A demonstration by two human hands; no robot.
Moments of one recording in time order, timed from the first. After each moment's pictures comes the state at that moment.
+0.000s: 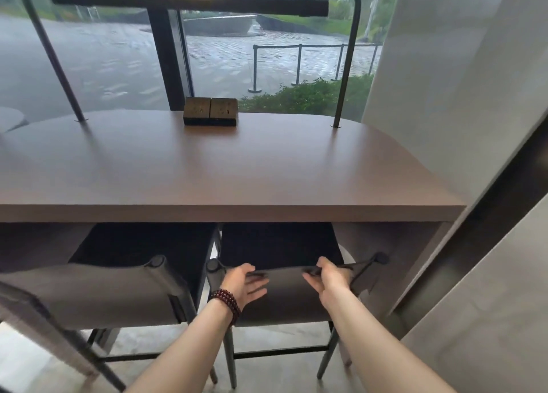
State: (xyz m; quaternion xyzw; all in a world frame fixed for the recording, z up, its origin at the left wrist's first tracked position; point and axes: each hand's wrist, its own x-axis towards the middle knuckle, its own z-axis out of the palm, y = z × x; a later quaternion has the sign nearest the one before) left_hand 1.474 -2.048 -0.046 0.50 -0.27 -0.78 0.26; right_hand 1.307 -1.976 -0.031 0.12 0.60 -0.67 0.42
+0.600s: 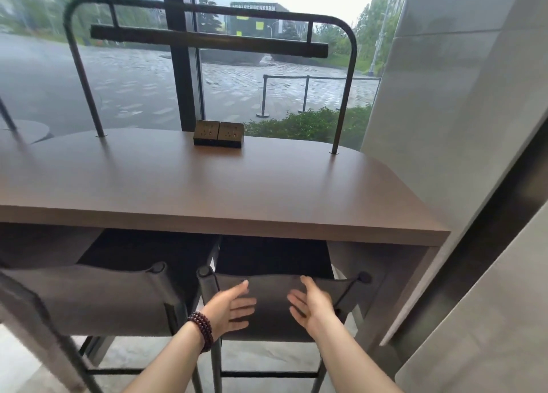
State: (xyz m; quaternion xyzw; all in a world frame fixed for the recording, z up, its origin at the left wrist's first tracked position) left_hand 1.509 -2.023 -0.039 0.48 -0.40 -0.76 0.18; right_hand 1.330 -1.946 -0.017 0.02 0.61 -0.59 0.52
